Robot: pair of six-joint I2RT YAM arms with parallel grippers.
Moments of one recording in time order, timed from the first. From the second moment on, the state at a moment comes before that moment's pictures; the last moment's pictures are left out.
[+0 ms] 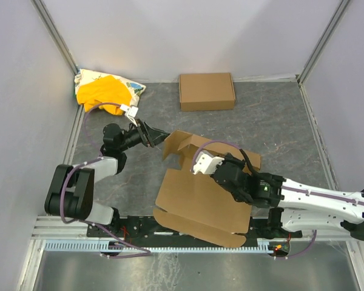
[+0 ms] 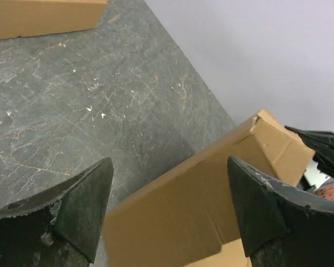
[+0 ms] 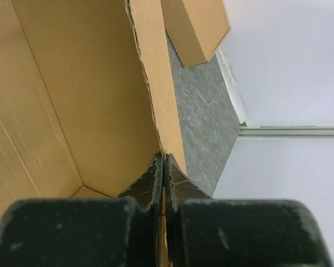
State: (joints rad) left arm -0.16 1.48 0.52 0.97 0.87 -0.78; right arm 1.27 0.97 0.82 -0.49 0.90 -0.45
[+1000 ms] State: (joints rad) left arm -0.41 1.37 0.58 0.37 0.73 -0.27; right arm 1.25 1.20 0.91 -0.61 0.84 -0.42
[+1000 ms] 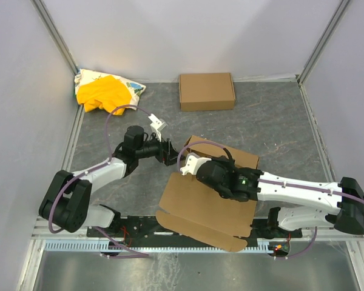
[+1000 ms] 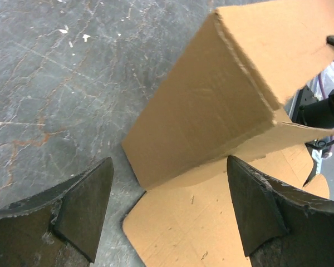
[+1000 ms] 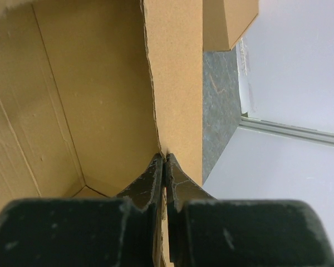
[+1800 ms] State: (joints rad) left arm -0.65 1.28 0.56 0.29 0.38 -0.14; right arm 1.24 1.20 0.93 -0.61 0.80 -0.36
